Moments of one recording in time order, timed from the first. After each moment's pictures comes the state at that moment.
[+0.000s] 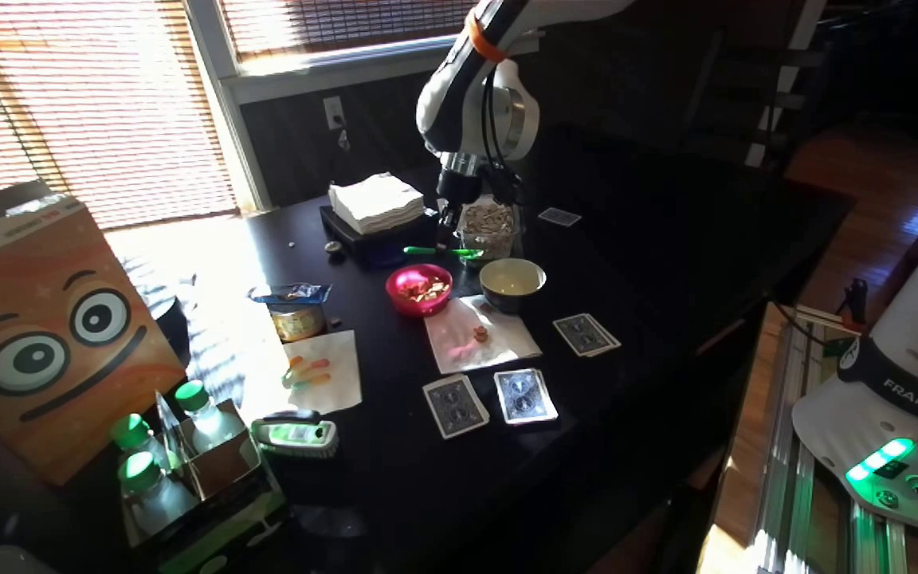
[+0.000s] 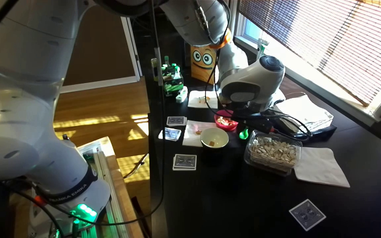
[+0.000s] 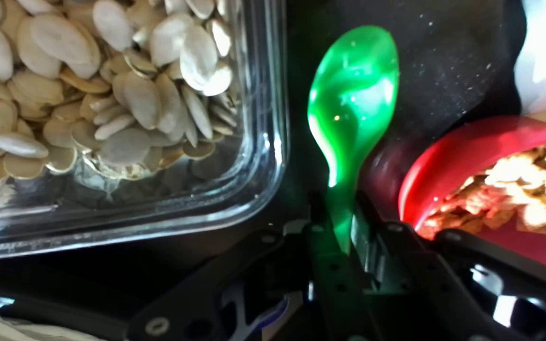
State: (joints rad) arm -0.11 0.61 0.00 -1.93 0.52 2.68 -1.05
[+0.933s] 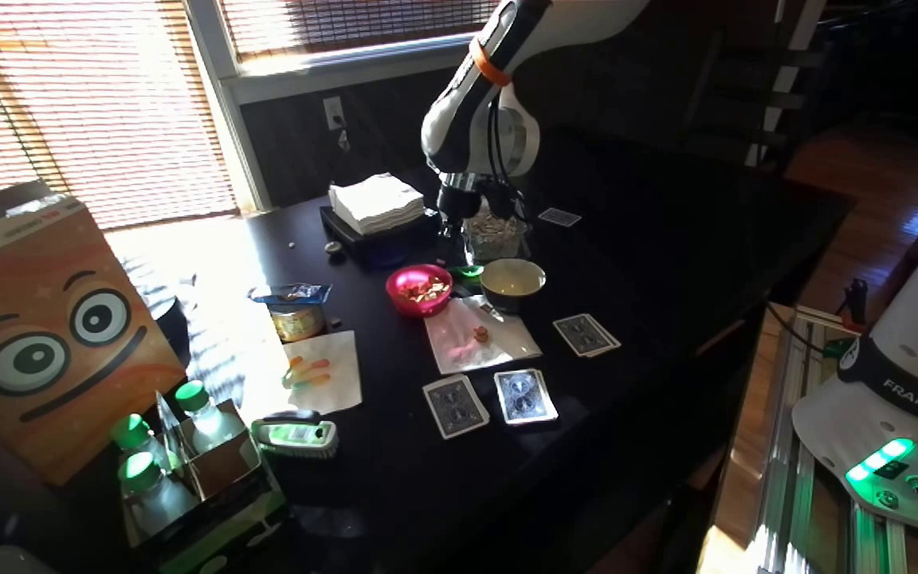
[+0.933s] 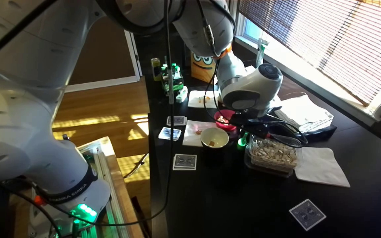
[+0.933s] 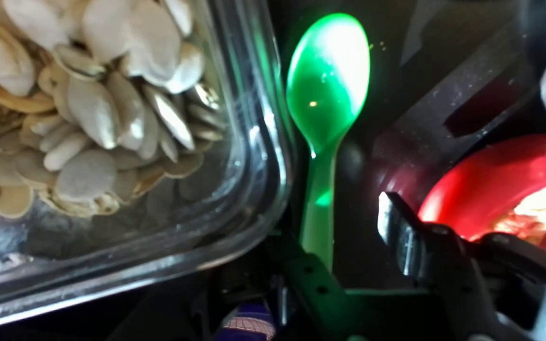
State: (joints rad) arm -0.21 0.68 0.11 -1.91 0.39 2.72 -0.92
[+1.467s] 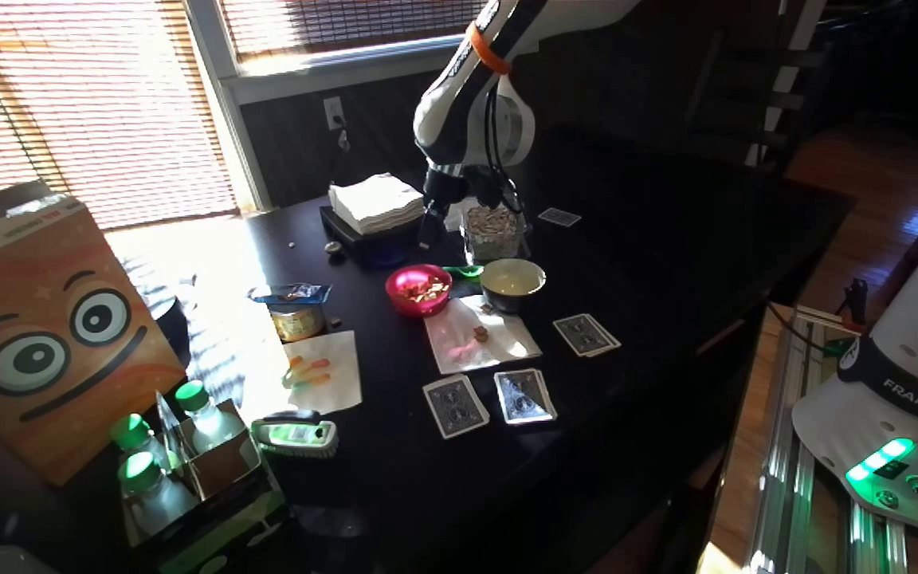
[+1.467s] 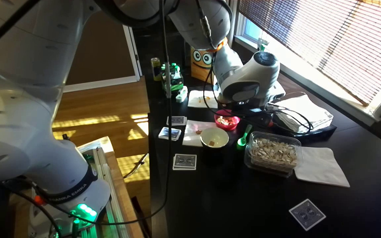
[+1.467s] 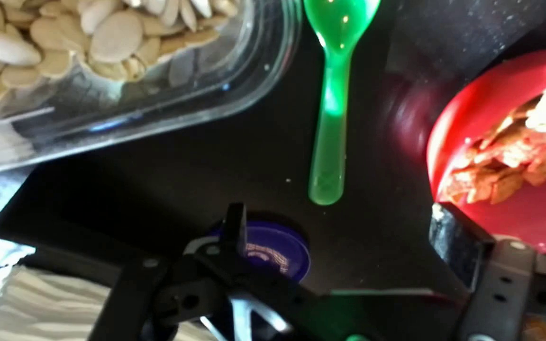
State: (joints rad) arm -0.21 0.64 0.14 -1.92 0.31 2.81 -0.83
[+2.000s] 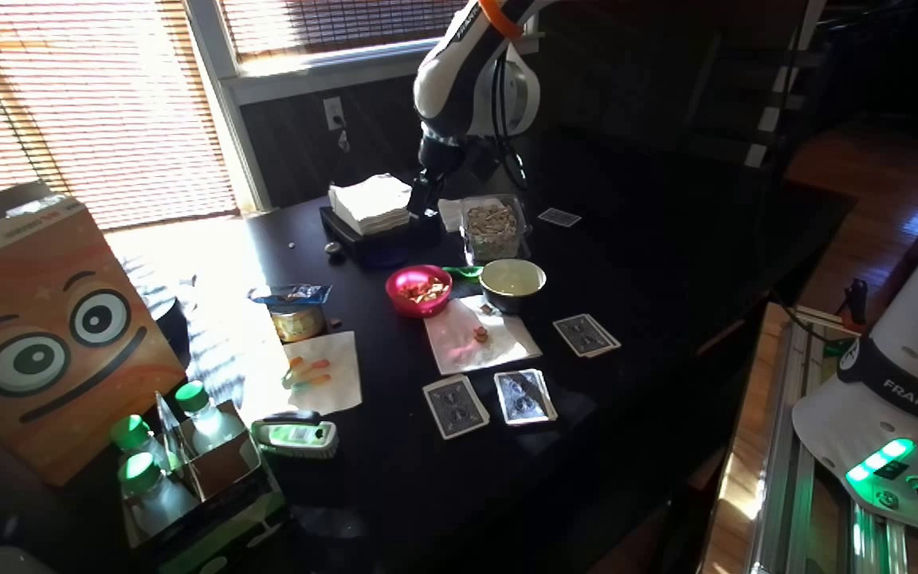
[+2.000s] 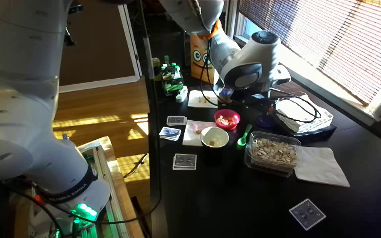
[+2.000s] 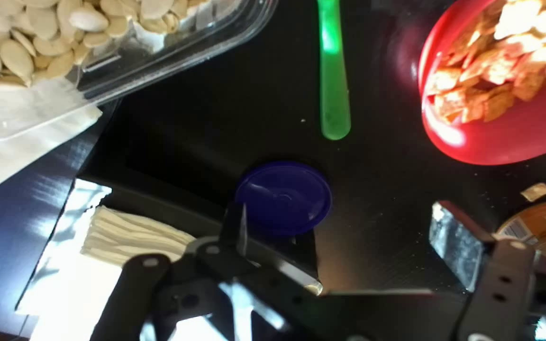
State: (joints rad) arm -0.18 0.52 0.10 -1.96 0.23 2.80 -0.60
